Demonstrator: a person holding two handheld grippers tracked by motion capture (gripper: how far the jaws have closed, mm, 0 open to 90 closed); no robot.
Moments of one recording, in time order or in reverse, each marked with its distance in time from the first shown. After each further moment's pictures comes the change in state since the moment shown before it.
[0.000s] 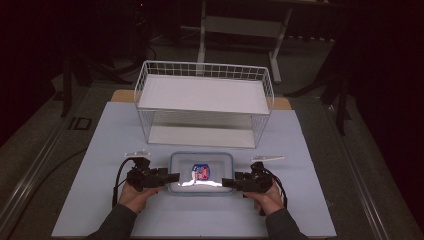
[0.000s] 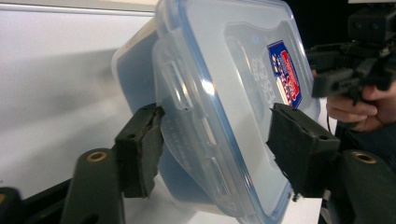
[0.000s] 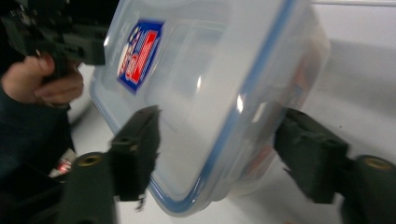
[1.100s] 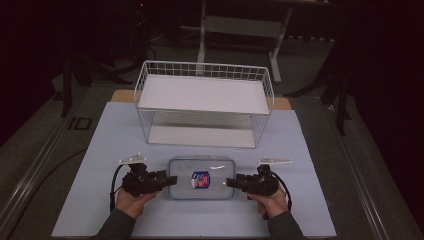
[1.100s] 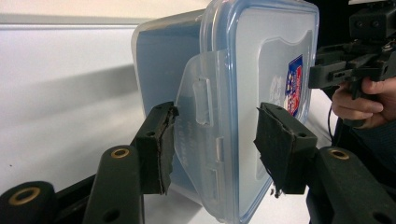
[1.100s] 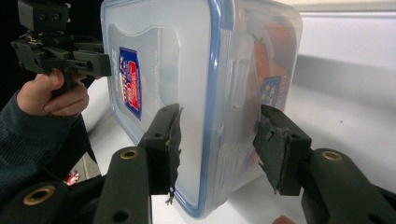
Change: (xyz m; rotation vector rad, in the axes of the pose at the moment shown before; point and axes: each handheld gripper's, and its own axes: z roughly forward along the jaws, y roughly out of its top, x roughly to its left) left arm -0.020 -0.006 -0.015 -0.049 0.039 0.047; right arm 0.009 -0.006 -0.018 -0.059 0.022 0.012
